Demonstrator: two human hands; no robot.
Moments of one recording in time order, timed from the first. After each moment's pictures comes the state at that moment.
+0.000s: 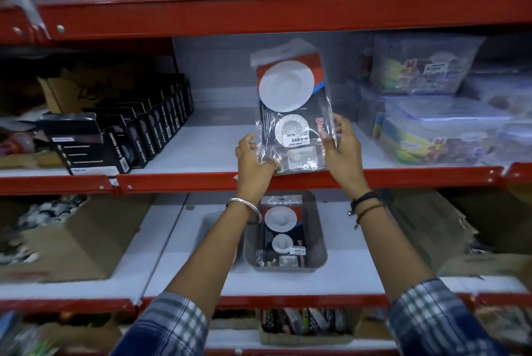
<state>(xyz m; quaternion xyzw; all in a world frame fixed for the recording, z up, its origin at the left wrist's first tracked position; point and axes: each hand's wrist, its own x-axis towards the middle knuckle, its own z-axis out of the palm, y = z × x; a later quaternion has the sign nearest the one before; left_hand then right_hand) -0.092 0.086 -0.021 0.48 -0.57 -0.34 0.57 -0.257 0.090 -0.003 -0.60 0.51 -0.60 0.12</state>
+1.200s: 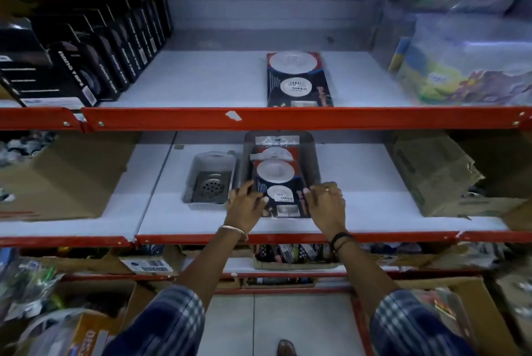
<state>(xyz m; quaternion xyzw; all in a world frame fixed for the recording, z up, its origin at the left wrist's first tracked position) -0.051 0.112 -0.247 0.63 -0.73 -0.22 0.15 -0.252 0.130 -0.238 -0.60 0.75 -0.25 0.12</state>
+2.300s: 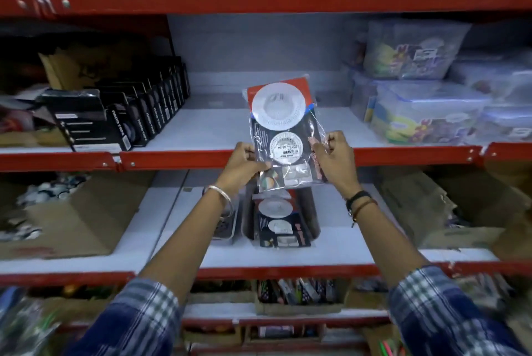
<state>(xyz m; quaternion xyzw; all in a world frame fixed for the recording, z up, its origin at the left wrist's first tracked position) -0.056 0.116 -0.034 0.48 -0.56 -0.48 0.47 -0.255 0.120 -0.043 -0.57 0.57 -0.56 0.19</state>
